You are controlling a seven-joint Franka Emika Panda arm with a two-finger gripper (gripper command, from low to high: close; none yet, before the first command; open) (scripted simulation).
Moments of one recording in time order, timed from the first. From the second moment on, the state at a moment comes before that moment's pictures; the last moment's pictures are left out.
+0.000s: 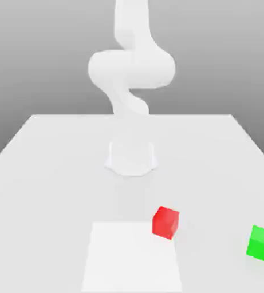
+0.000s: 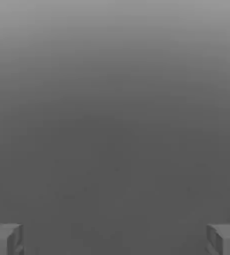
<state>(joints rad) -0.01 -0.74 0.04 -2.36 0.00 2.35 0.87</state>
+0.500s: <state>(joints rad) -0.05 -0.25 0.28 -2.82 0.06 2.71 1.34</state>
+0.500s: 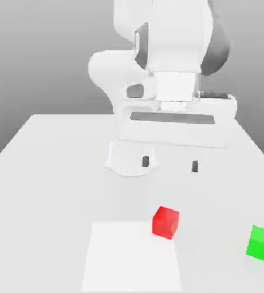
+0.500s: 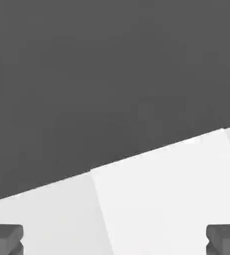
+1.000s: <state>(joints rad) 0.07 0.20 0.11 -2.87 -0.26 3.06 1.70</state>
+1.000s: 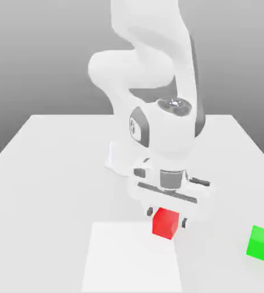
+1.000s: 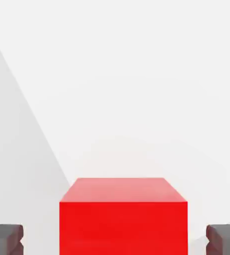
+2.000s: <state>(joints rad) 0.26 0.07 0.31 -2.58 -0.01 2.65 1.72</state>
